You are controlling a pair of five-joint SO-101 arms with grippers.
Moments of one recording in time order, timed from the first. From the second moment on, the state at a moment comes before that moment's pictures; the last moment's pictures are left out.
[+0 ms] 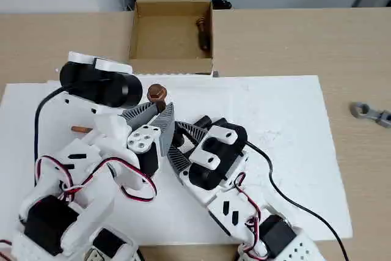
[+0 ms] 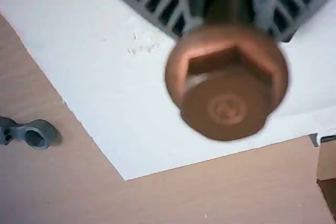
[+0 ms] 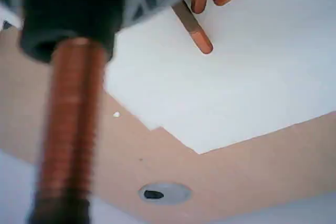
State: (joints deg) left arm 27.7 -59.8 23.3 74.0 20.5; right arm -46.0 -90.5 78.9 23.9 -1.0
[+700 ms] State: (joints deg) left arm 23.9 -59.9 24.5 73.1 20.4; right arm -46.0 -90.5 79.0 23.9 -1.0
